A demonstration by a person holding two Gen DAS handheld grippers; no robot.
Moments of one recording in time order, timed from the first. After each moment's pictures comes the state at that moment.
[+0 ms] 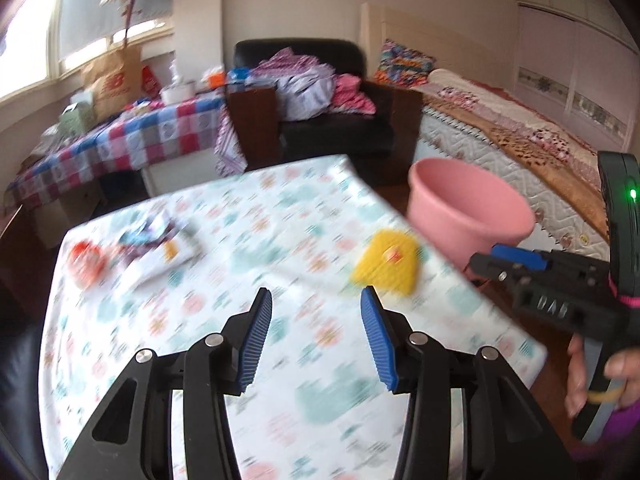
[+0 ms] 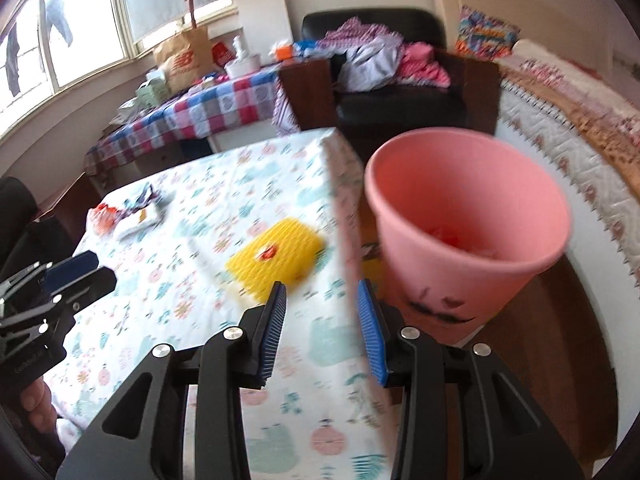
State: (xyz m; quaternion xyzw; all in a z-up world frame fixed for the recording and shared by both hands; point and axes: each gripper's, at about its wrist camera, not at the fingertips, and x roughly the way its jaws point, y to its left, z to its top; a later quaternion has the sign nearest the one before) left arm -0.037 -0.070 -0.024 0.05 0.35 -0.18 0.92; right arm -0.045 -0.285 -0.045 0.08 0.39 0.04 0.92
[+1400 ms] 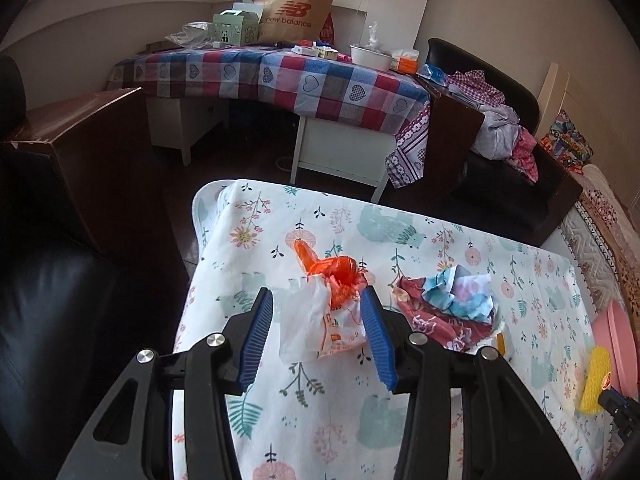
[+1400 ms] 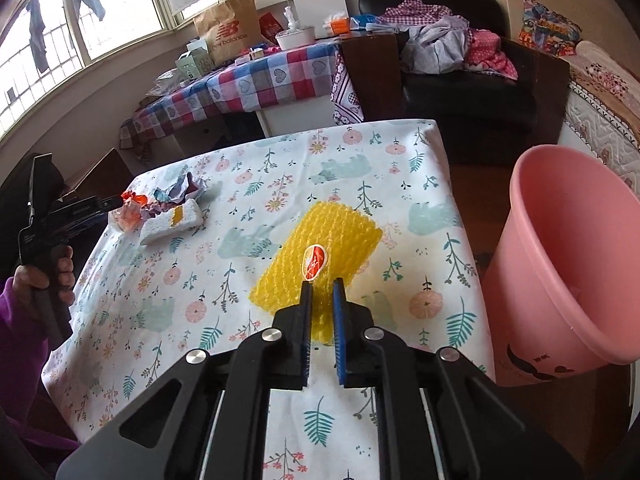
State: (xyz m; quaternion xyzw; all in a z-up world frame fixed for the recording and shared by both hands) left arm 0.129 0.174 -0.068 -0.12 0.39 0.03 0.91; right arm 0.037 -0.220 -0.059 0.07 0.42 0.12 0.90
